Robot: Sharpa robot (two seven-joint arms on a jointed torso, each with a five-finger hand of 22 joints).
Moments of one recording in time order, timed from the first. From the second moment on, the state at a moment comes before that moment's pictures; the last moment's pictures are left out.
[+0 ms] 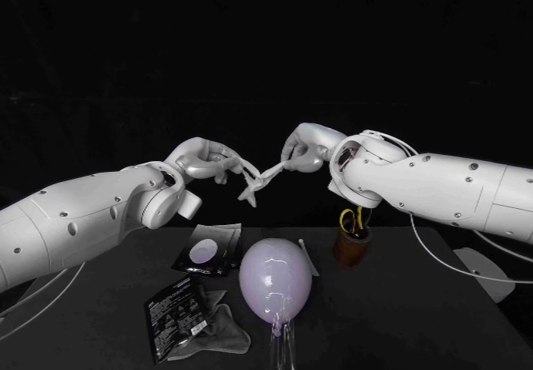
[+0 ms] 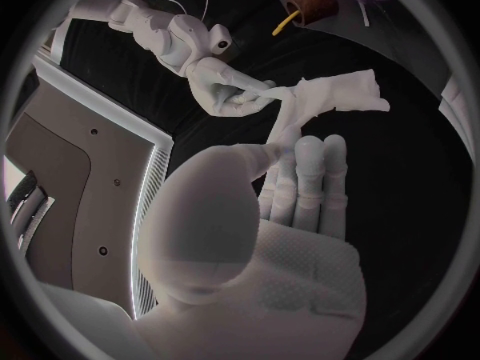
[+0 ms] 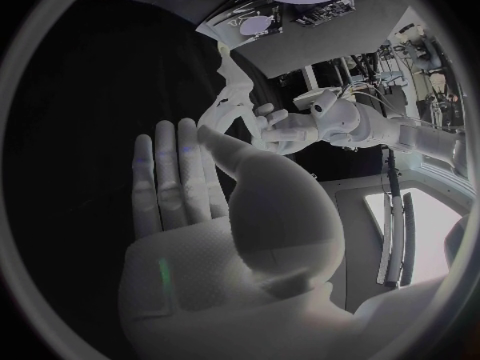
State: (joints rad) left arm 1.52 -0.60 -0.11 1.15 -0.41 -0.18 0.23; left_hand 1.45 -0.10 0.73 0.16 0.05 0.90 0.16 0.39 0.55 1.25 0.09 0.14 0.13 1.07 0.03 1.20 0.67 0.17 0.72 0.16 1.12 0.81; right arm 1.66 -0.61 -0.20 1.29 -1.20 -0.35 -0.13; right_hand 1.27 0.01 0.55 -0.20 0.04 1.03 0.14 0.34 0.49 1.34 0.08 0.11 0.09 1.03 0.08 0.43 0.26 0.18 0.83 0.22 0.15 0.46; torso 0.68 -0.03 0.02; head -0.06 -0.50
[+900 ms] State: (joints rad) left arm 1.51 -0.62 -0.09 1.17 -0.39 -0.14 0.25; left_hand 1.43 -0.09 0.68 0.16 0.05 0.91 0.16 0.37 0.57 1.06 0.15 0.15 0.16 0.55 0.14 0.99 0.53 0.15 0.52 0.24 0.84 0.65; right arm 1.64 -0.62 -0.17 1.24 -0.78 -0.45 0.10; right_hand 1.27 0.01 0.56 -0.20 0.04 1.03 0.14 0.34 0.49 1.34 0.08 0.09 0.09 1.03 0.08 0.41 0.26 0.17 0.83 0.22 0.16 0.47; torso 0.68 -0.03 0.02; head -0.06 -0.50
